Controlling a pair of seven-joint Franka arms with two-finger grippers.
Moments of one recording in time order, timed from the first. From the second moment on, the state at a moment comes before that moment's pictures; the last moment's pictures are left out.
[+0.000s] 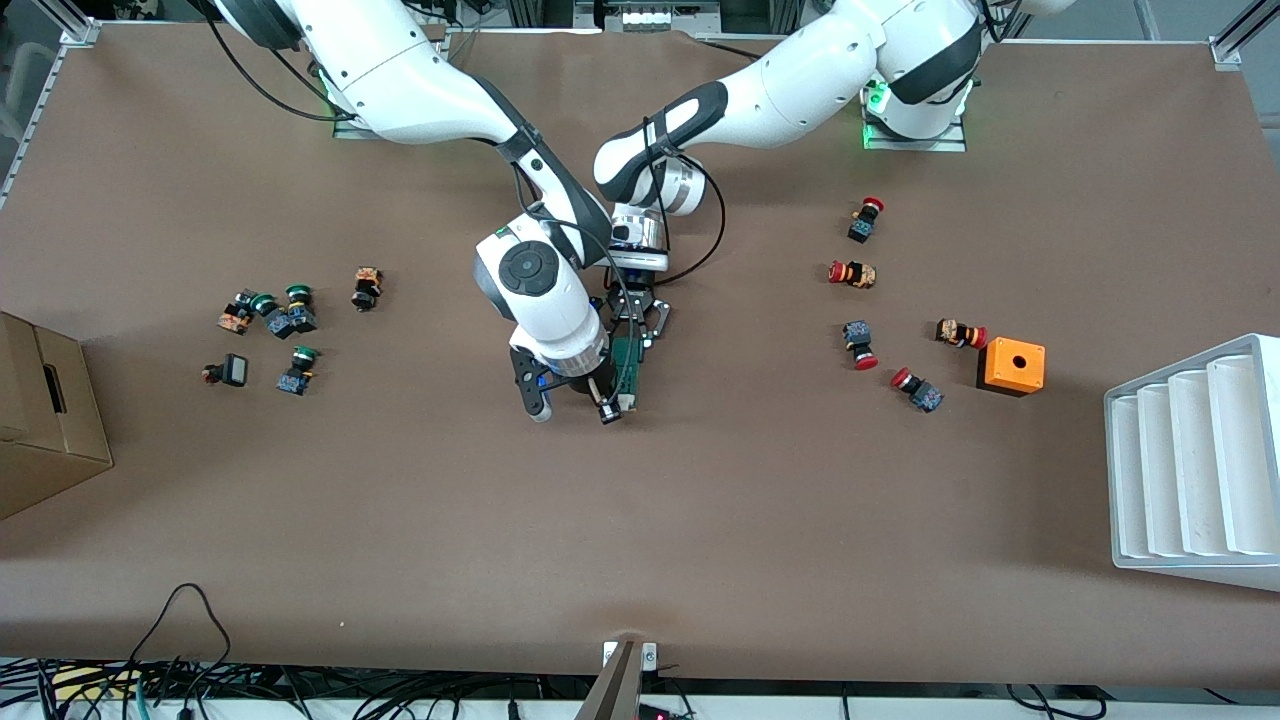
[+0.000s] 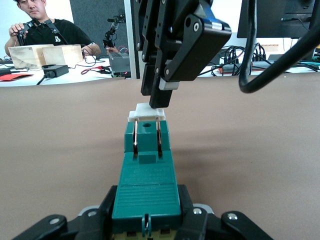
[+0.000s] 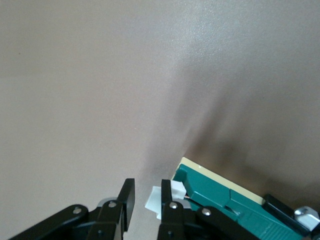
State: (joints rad) left arm -0.60 1.02 -0.51 -1.73 2.23 1.86 -2.48; right arm 0.60 0.81 0.06 -1.48 -0.02 2.61 1.83
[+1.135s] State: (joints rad) left arm -0.60 1.02 -0.51 -1.73 2.23 1.86 -2.48; right arm 0.52 0.73 0.06 -1.38 0.03 2.35 1.63
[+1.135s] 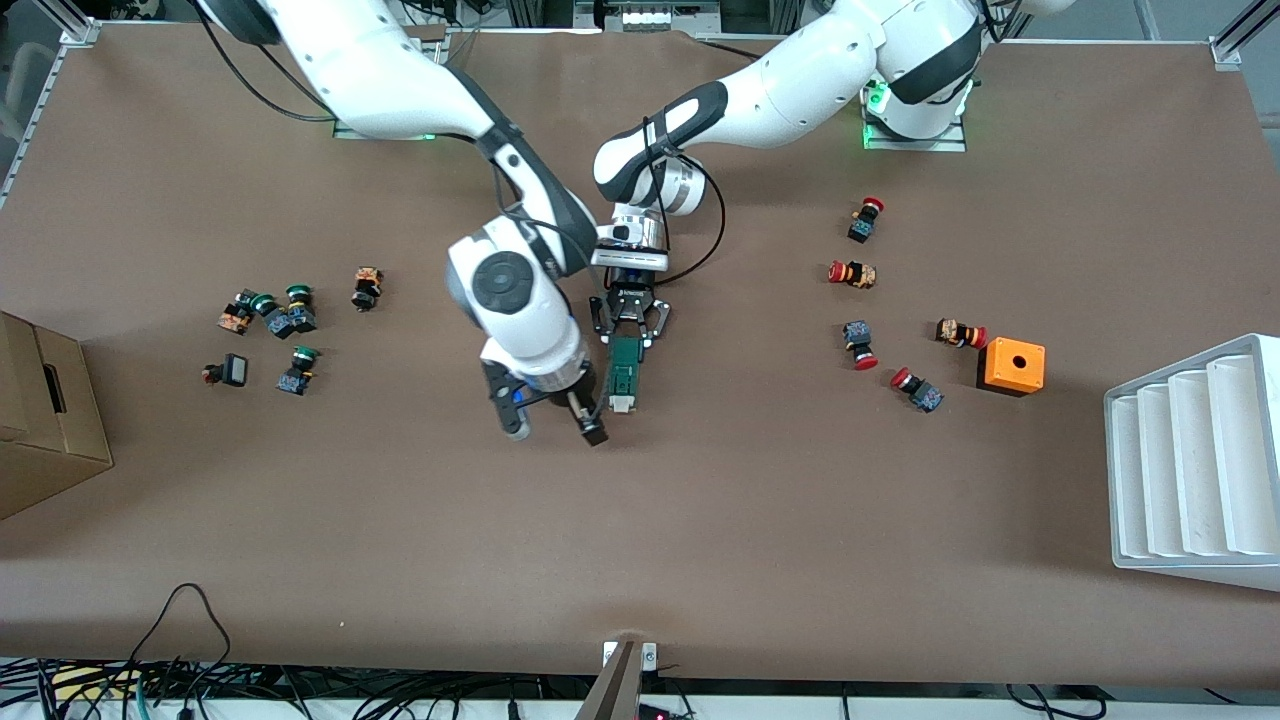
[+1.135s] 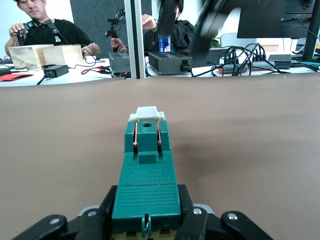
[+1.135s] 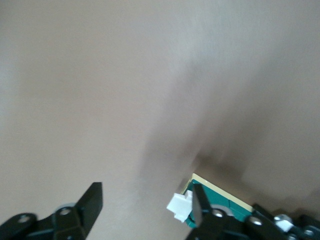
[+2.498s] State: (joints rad) left arm -0.44 0.65 -0.50 -1.86 1.88 2.36 -2.25; right arm 0.06 0.15 0.07 -1.58 0.06 1.61 0.27
